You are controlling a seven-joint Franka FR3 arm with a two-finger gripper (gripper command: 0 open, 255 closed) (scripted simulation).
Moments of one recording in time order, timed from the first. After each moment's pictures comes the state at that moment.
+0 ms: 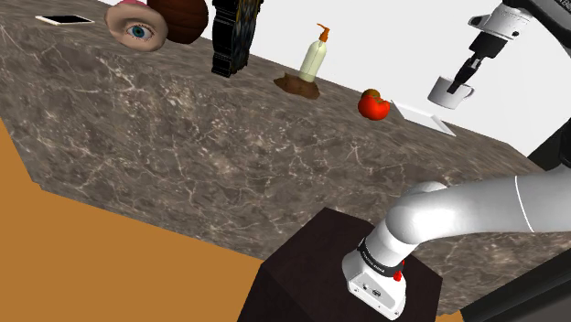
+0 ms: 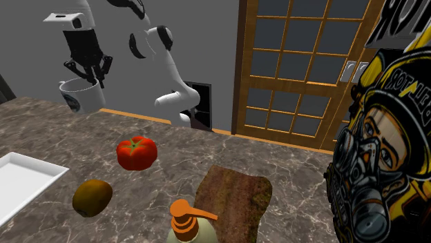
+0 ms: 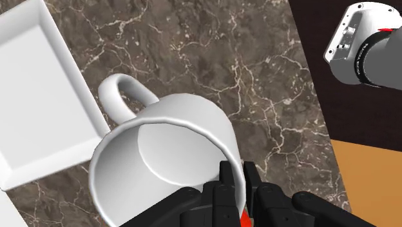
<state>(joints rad) -0.16 -0.68 -0.60 -1.72 -0.39 1.23 -0.95</state>
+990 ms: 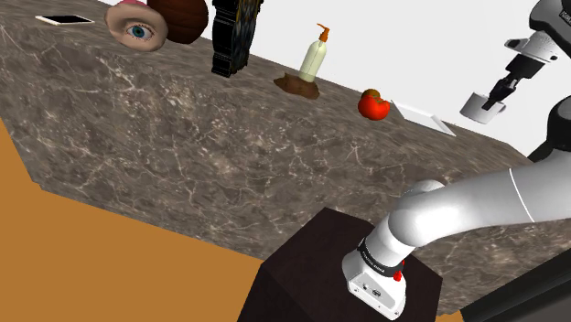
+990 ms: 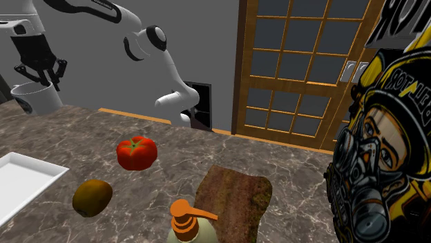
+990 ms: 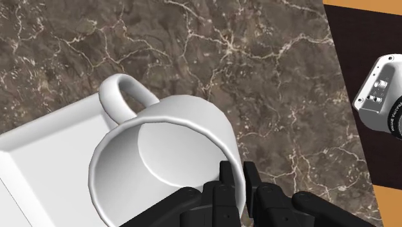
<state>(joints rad) -0.08 -0.60 -0.96 -1.52 -0.49 1.26 -1.29</state>
